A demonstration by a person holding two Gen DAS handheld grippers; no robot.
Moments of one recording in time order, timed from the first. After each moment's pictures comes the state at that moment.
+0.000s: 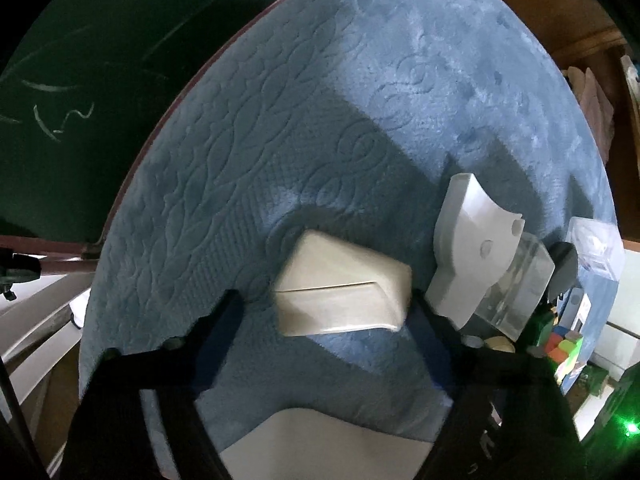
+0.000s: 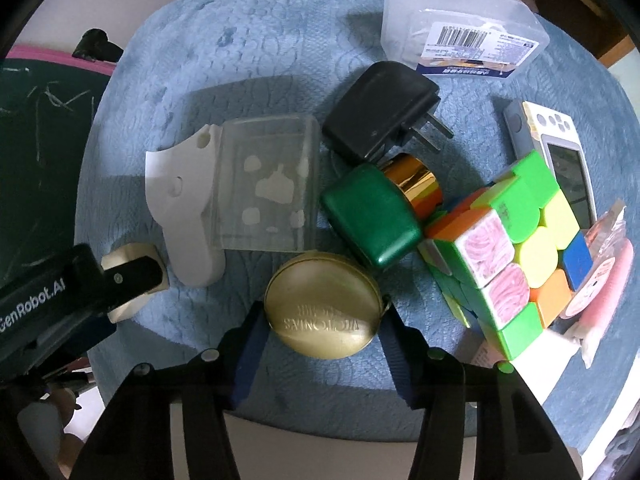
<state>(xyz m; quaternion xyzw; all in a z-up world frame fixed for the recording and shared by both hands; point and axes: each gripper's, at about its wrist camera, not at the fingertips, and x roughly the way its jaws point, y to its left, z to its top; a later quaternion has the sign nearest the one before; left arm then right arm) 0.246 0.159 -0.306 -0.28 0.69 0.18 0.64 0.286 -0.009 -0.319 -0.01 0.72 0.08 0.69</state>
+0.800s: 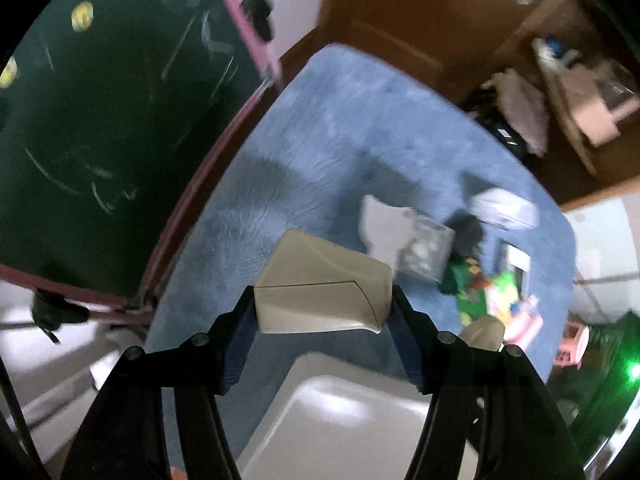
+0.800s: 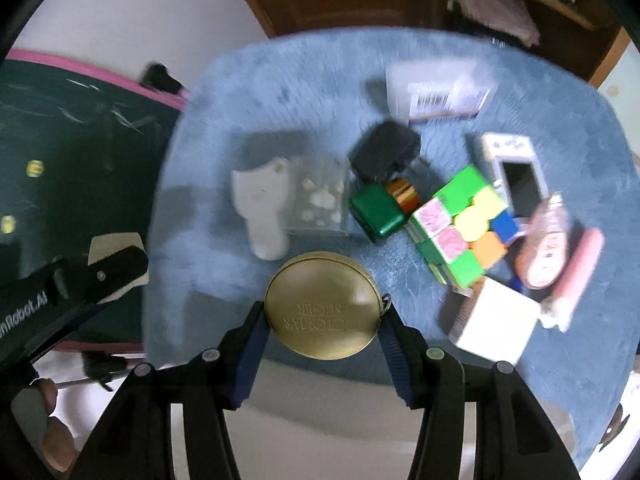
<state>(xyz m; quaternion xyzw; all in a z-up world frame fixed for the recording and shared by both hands) 0.178 0.151 -0.166 -0.19 0.60 0.11 0.77 0.215 -0.034 -0.205 0.04 0.65 0.14 0.74</state>
